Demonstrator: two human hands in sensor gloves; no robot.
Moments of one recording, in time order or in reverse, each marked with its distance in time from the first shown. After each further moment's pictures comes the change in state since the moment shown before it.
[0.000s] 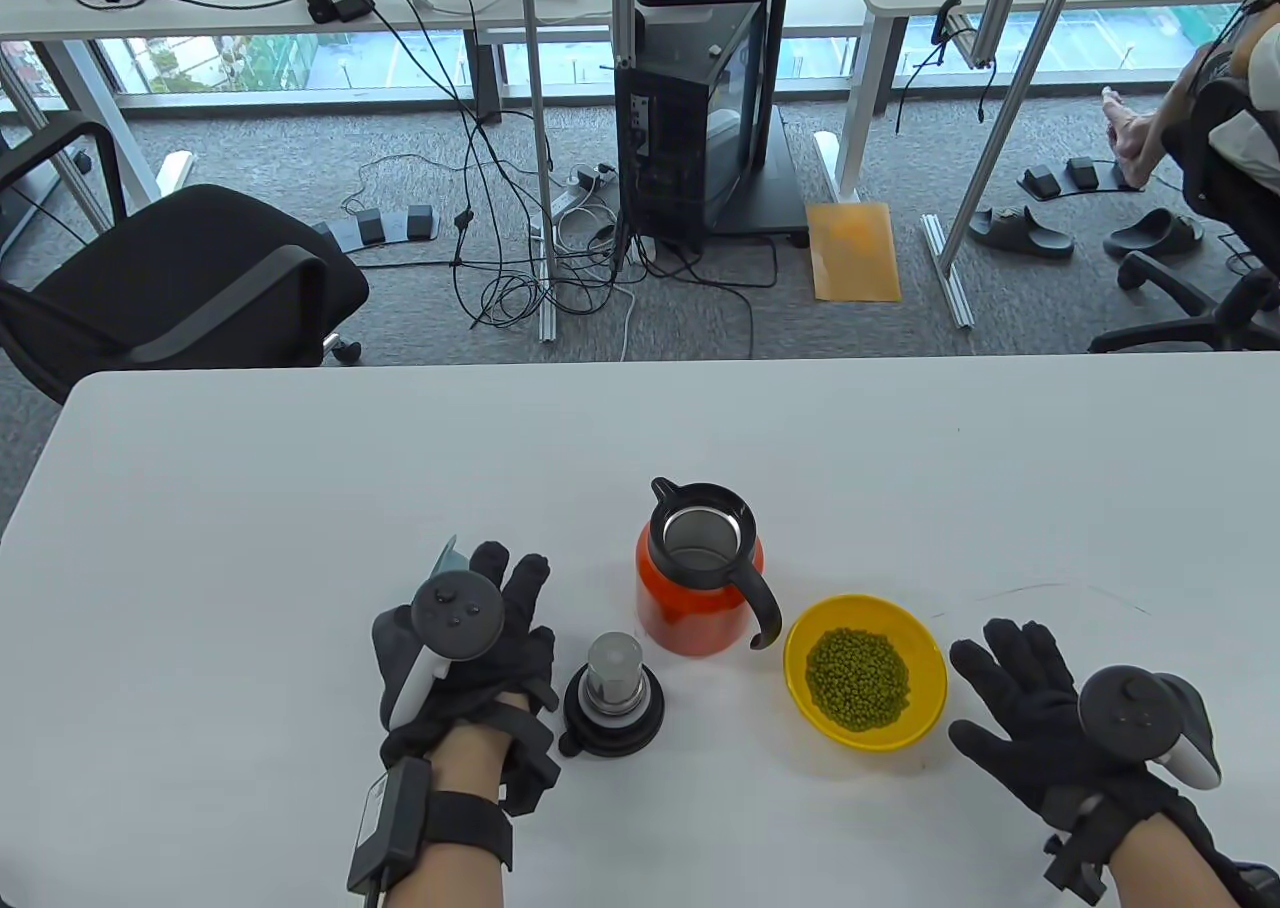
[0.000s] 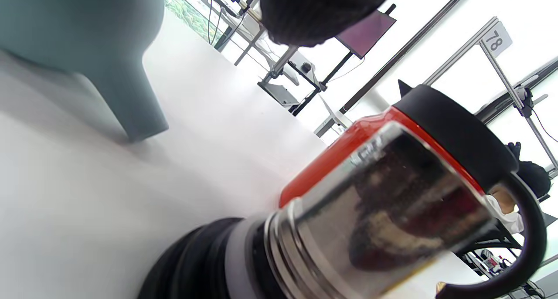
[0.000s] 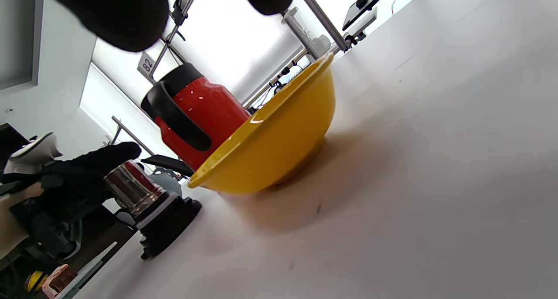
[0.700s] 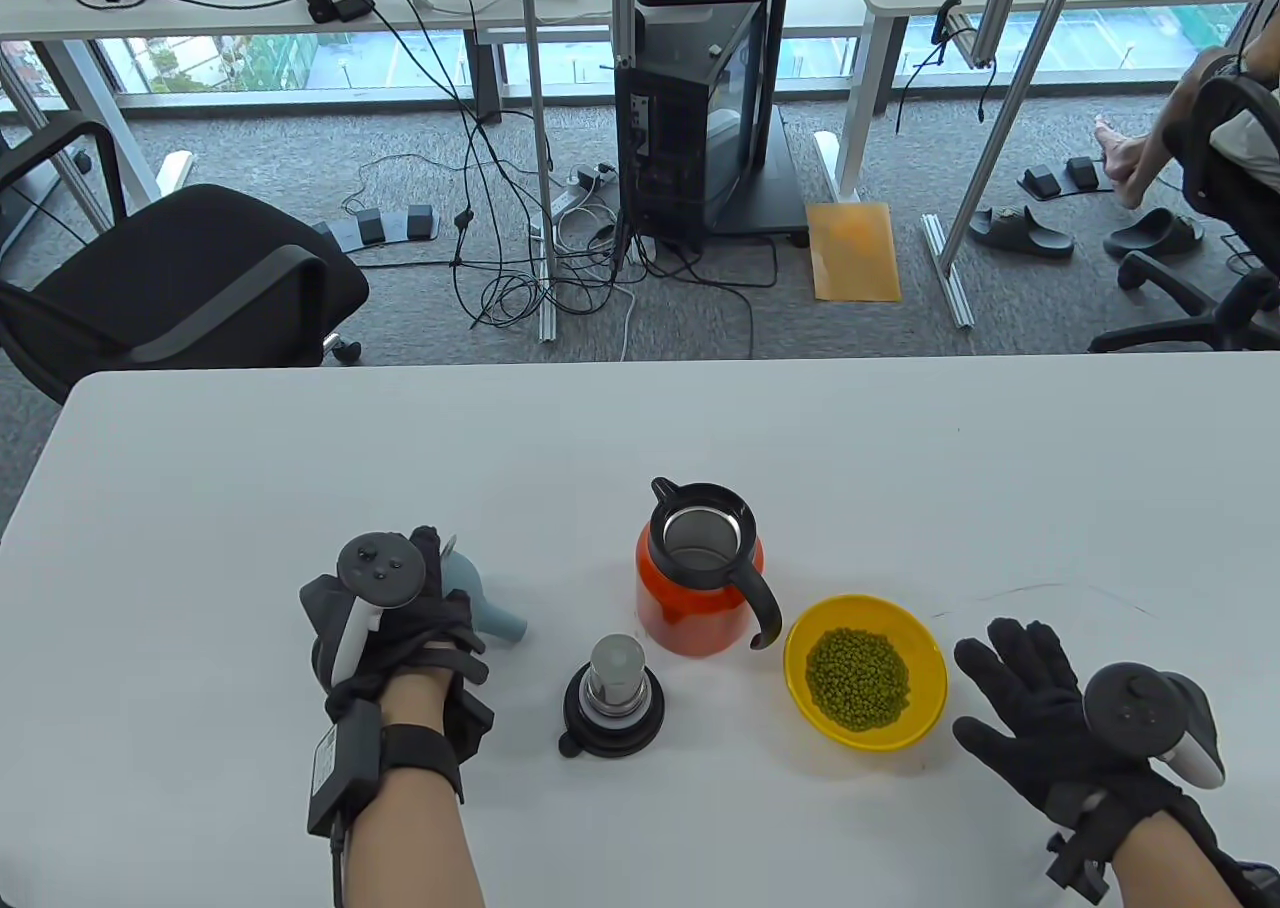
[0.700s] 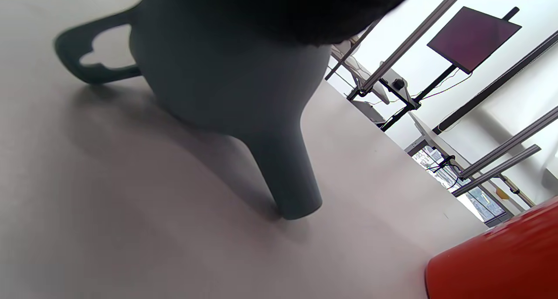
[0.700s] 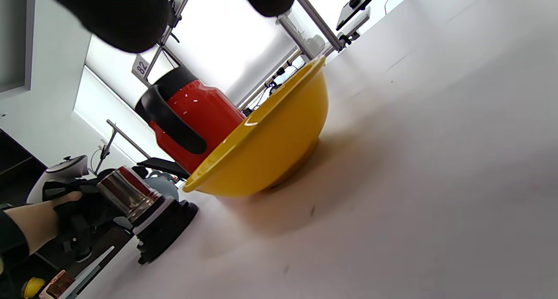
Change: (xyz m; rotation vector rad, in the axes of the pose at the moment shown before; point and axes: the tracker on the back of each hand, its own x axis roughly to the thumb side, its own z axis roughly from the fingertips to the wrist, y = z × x) left_hand -0.074 0.018 -0.030 0.027 0.311 0.027; right_hand -0.002 -0.002 0.001 0.002 0.019 -0.016
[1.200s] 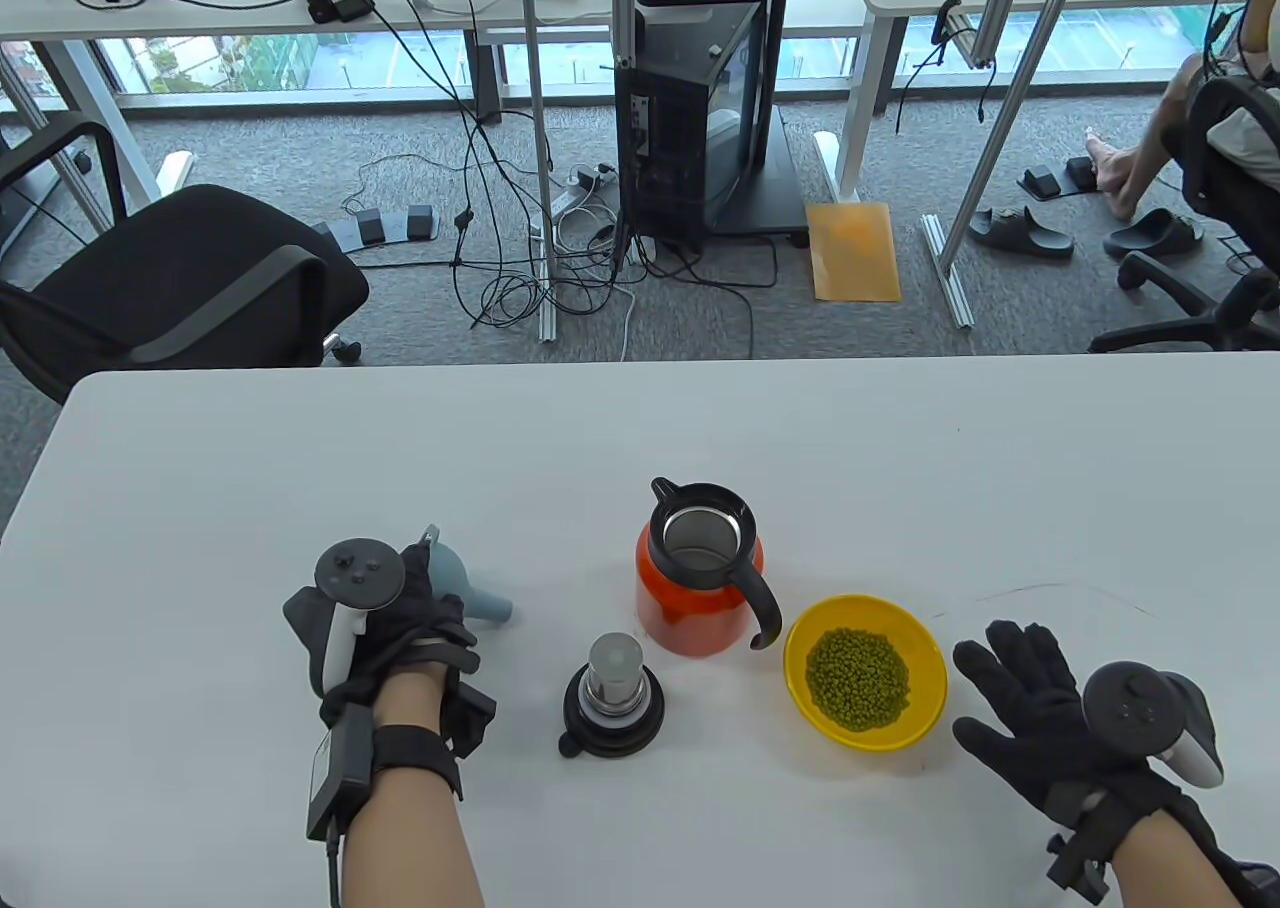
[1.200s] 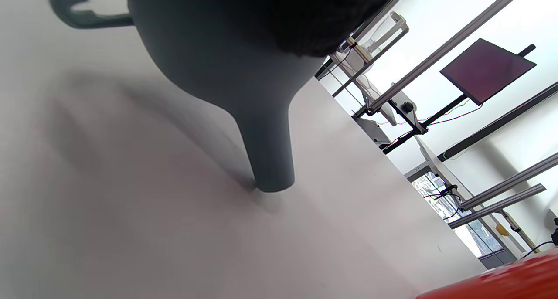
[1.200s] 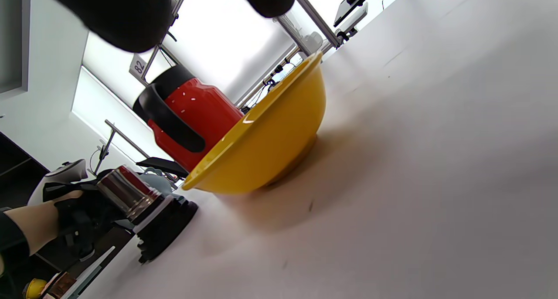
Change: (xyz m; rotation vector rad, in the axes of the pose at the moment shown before) left_hand -0.001 0.010 0.000 0.039 0.035 0.075; right_hand -0.001 0.000 0.000 0.006 0.007 -0.013
